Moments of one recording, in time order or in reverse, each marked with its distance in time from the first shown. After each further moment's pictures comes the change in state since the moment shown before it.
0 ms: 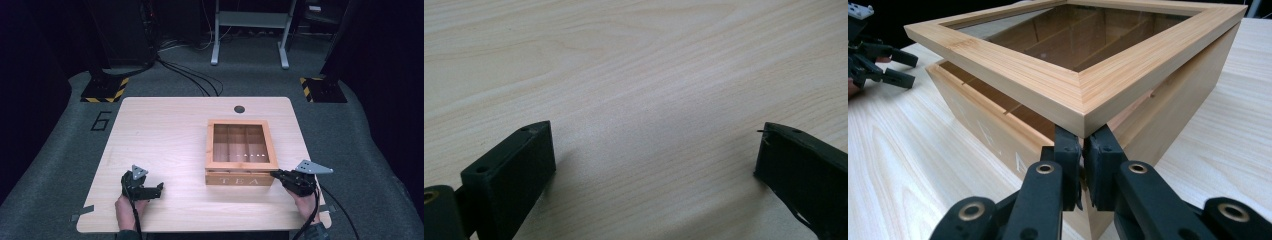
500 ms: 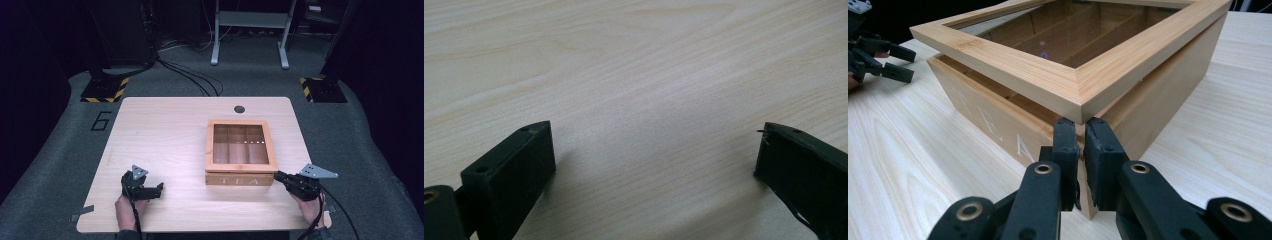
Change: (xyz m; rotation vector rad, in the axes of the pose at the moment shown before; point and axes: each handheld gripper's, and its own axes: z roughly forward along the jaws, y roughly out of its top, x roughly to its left) left arm 0.000 0.000 0.000 -0.001 -0.001 0.002; right arm 0.002 -0.007 -0.014 0.005 -0.021 0.007
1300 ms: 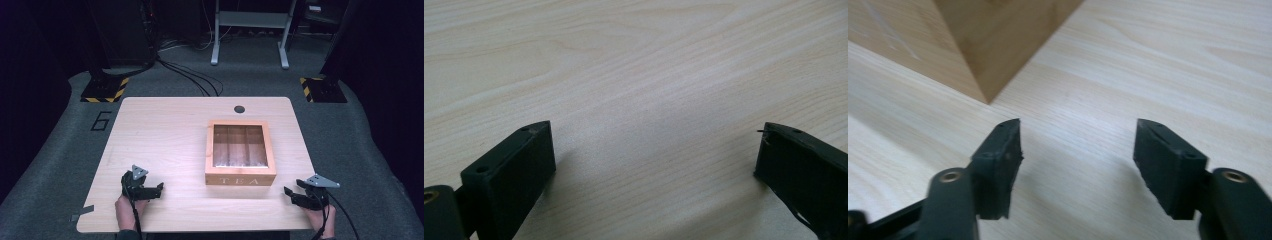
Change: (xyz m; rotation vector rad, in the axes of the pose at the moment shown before) left arm 0.000 0.000 0.000 0.001 -0.001 -0.002; right arm -0.023 -0.050 -0.012 0.204 -0.265 0.045
